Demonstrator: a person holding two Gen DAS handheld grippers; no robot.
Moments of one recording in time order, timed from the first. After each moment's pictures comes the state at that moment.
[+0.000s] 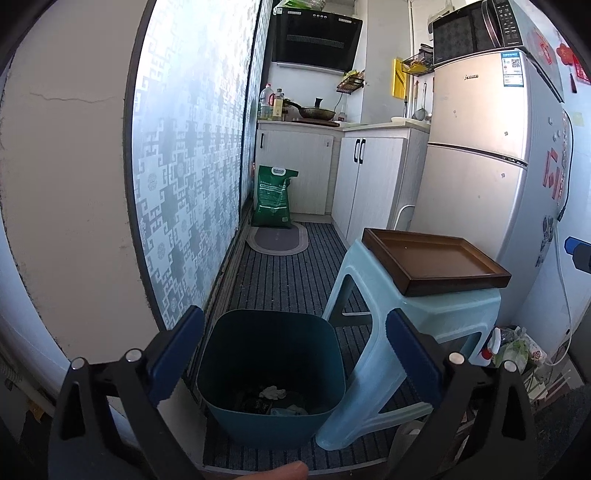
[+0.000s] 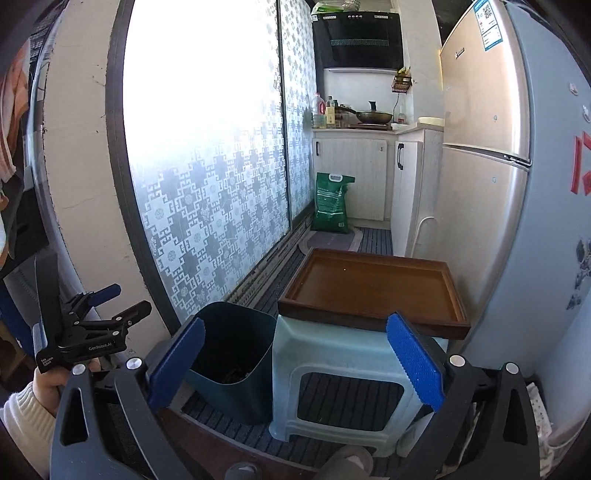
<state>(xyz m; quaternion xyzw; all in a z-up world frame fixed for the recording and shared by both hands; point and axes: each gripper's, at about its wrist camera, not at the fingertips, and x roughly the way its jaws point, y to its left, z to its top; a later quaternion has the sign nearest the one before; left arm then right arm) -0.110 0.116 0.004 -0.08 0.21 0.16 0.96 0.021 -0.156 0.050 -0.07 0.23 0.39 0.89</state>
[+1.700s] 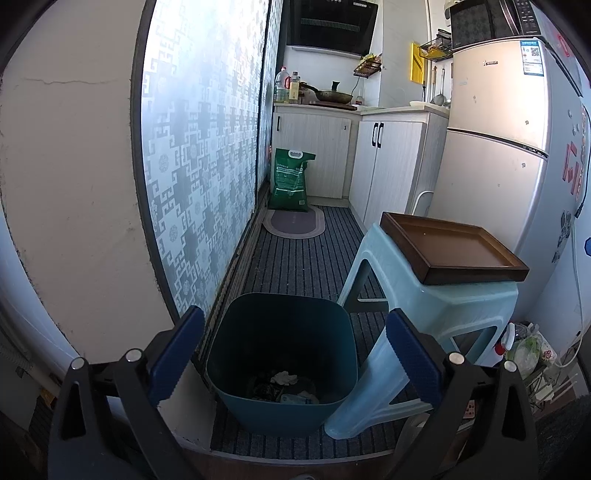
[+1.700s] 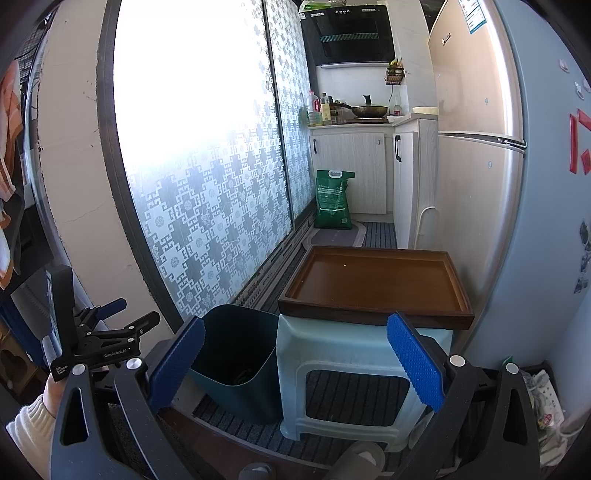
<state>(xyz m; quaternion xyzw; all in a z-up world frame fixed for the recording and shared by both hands) -0.100 0.115 0.000 -0.09 0.25 0.20 0.94 0.025 -0.162 0.051 -0.04 0.24 0.39 0.89</state>
